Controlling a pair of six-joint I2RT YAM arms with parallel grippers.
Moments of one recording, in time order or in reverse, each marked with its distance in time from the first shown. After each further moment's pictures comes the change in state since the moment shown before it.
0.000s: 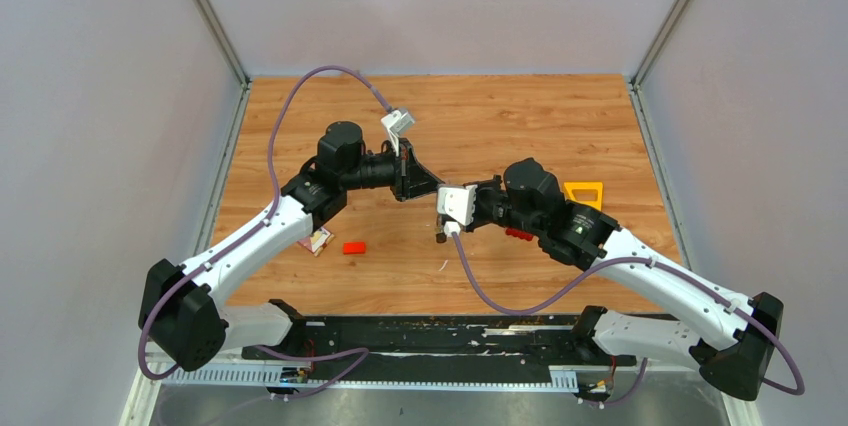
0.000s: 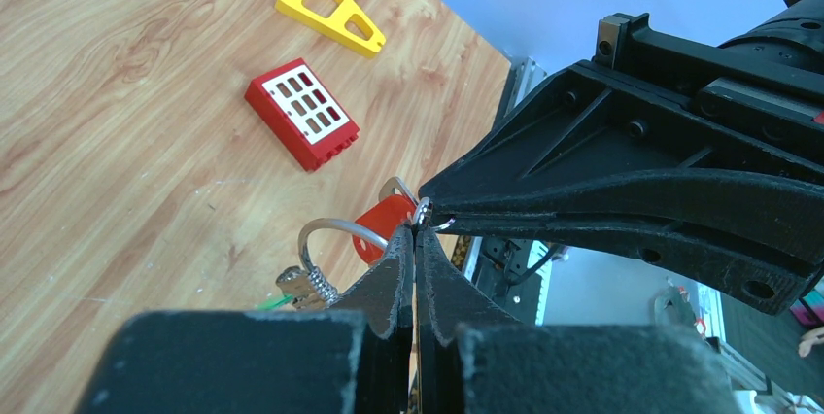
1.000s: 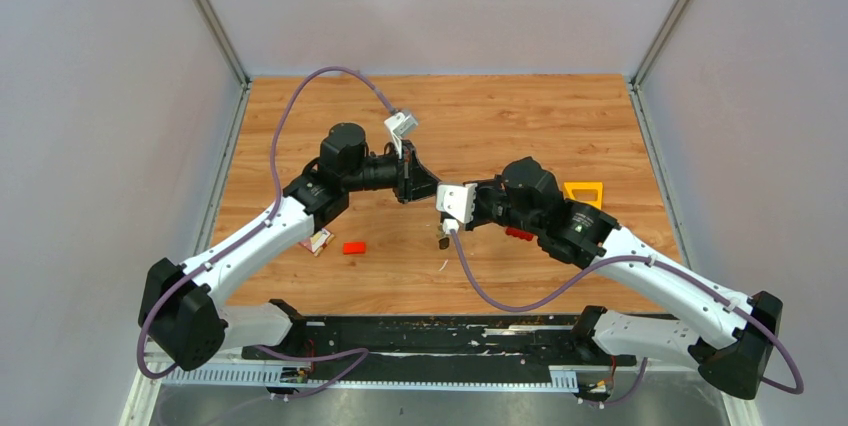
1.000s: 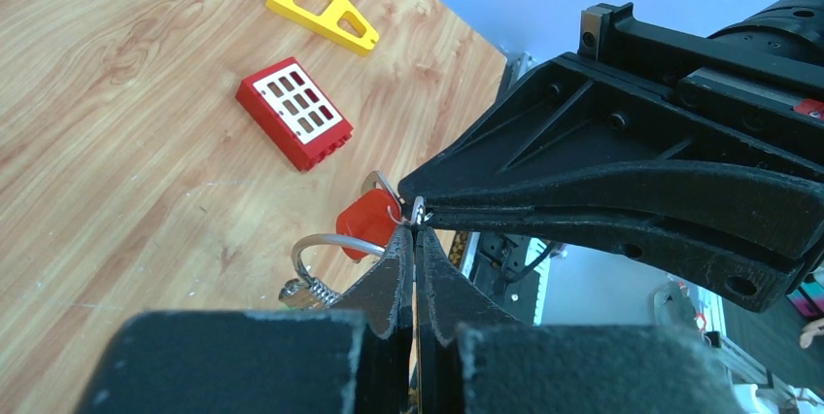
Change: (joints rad) left arm -0.022 0.001 0.000 0.003 -0.008 0.004; right arm 0.000 0.008 0.013 -0.025 0.020 0.012
